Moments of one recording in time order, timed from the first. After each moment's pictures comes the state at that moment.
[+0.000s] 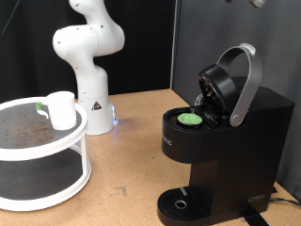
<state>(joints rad) 0.30 -0.14 -0.19 -1.91 0.90 1.84 -0.89</state>
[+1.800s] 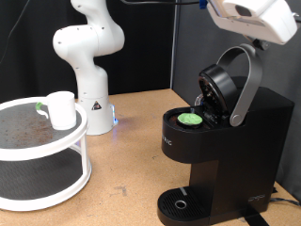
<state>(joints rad) 0.32 -0.03 -0.06 -1.95 0.77 1.99 -0.89</state>
